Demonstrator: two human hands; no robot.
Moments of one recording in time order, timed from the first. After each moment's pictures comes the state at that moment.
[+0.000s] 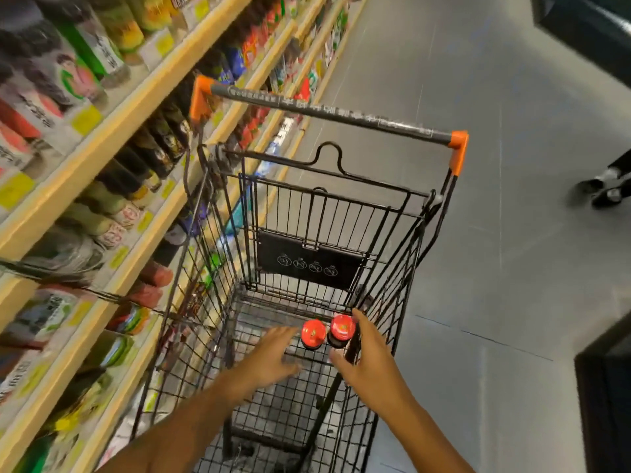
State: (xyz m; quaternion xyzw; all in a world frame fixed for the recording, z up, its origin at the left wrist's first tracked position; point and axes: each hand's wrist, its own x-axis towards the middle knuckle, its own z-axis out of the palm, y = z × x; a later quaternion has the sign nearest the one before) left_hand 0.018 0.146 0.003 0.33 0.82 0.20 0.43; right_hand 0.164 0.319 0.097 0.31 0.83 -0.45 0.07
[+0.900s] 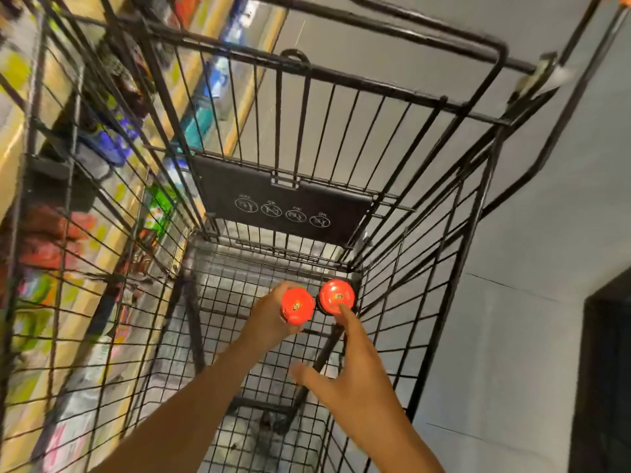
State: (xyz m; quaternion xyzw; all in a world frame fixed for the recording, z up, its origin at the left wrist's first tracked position) left_hand 0.022 0.212 -0.163 0.18 0.83 0.31 0.42; right_hand 0.151 0.317 0.007 0.41 0.71 -0.55 0.17
